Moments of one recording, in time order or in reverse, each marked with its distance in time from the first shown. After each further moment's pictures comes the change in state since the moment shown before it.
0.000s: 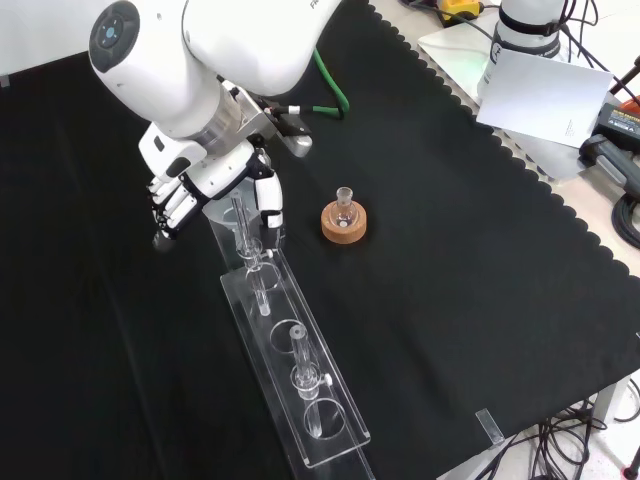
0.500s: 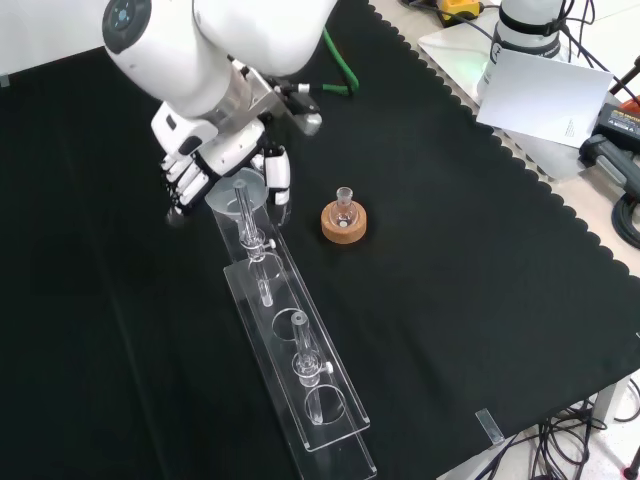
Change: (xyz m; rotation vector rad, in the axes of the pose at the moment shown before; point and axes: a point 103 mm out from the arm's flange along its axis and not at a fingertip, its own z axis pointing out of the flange) arm -0.028 -0.037 0.001 0.030 -0.027 0.027
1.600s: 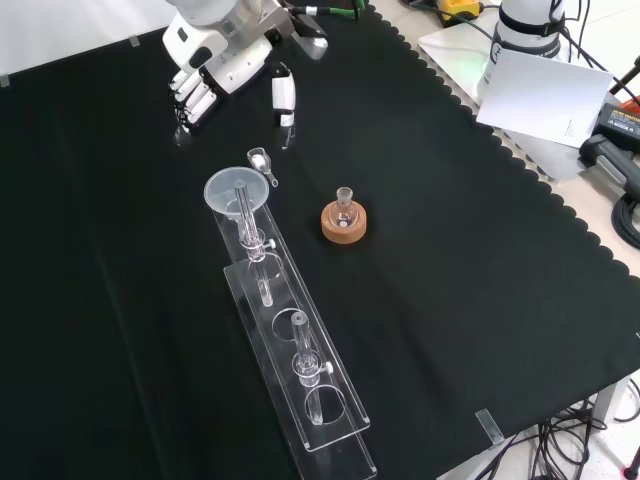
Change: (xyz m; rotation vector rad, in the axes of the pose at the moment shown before) arm -0.087 -0.062 -0.003 -0.019 -0.002 0.010
